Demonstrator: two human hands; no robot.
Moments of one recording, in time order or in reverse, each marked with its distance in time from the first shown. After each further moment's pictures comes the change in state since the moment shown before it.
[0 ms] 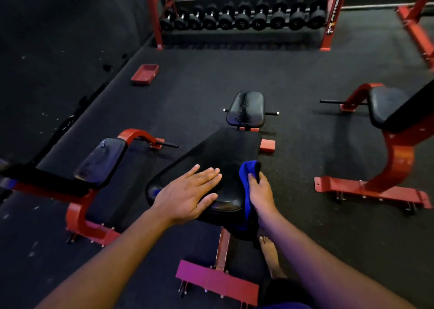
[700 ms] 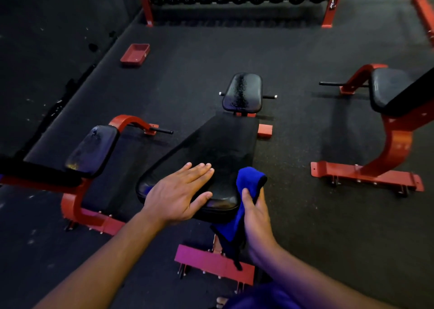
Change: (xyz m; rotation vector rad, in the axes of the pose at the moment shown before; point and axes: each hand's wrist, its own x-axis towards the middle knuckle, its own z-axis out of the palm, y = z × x) left_hand -0.002 -0.001 0.002 -0.018 0.088 -0.030; right_hand -0.063 0.031 0.002 0.257 -0.054 0.068
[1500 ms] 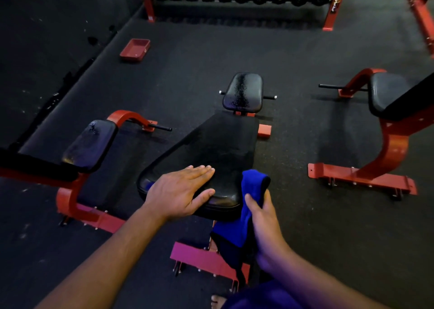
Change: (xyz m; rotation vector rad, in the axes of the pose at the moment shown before) left_hand -0.002 0.000 0.001 0.010 0.037 -0.034; right_hand -0.031 -0.043 -0.007 0.133 -0.043 0.127
